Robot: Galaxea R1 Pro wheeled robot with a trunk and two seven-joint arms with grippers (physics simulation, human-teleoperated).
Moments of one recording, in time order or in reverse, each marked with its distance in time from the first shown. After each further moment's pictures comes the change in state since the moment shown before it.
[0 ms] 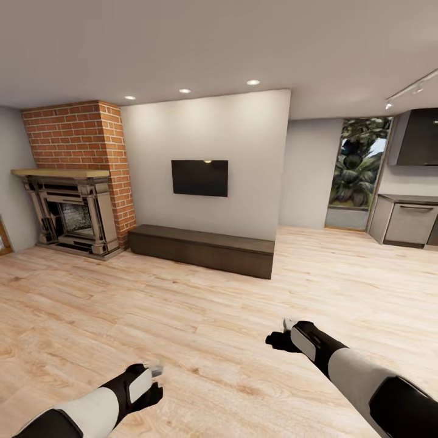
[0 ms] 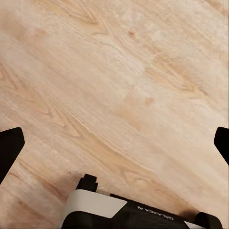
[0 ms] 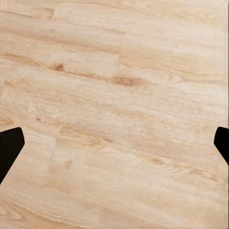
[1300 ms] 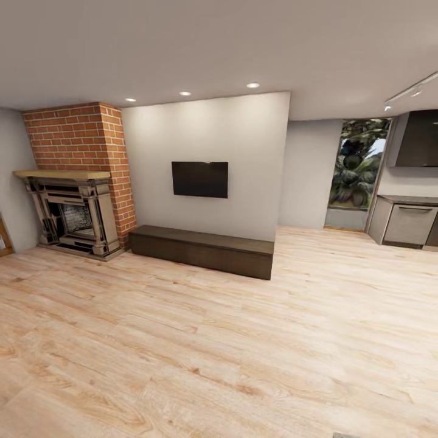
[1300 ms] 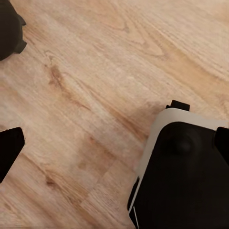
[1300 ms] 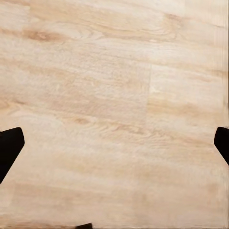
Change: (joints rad) left arm 0.580 0.036 -0.151 0.064 0.005 -0.516 -0.002; right arm 0.428 -0.004 -0.002 0.288 0.100 -0.662 -0.001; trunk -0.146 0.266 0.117
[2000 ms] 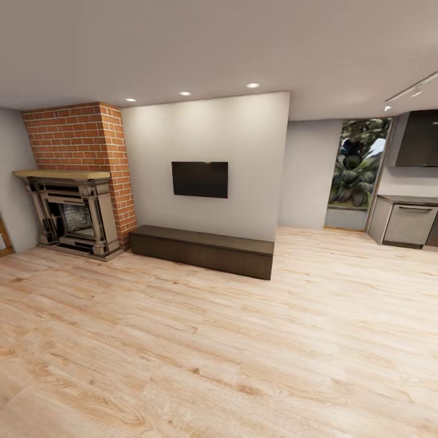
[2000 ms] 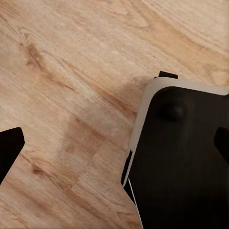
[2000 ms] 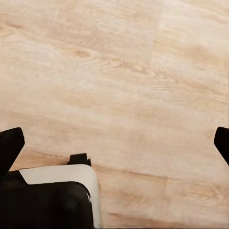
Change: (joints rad) left arm 0.090 0.032 -0.003 0.015 0.005 -0.035 -0.168; right arm 0.194 0.007 0.001 0.013 0.031 -0.025 0.041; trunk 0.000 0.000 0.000
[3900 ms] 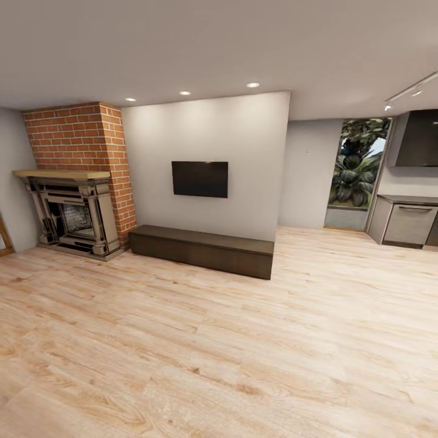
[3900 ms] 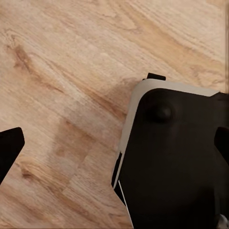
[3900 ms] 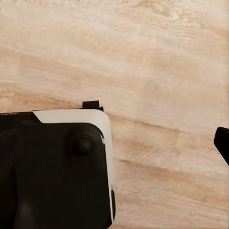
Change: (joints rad) left arm 0.000 0.005 0.002 -0.010 -0.001 0.000 -0.045; right arm 0.034 0.012 -0.006 -0.003 0.016 0.180 0.050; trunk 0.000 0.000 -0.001
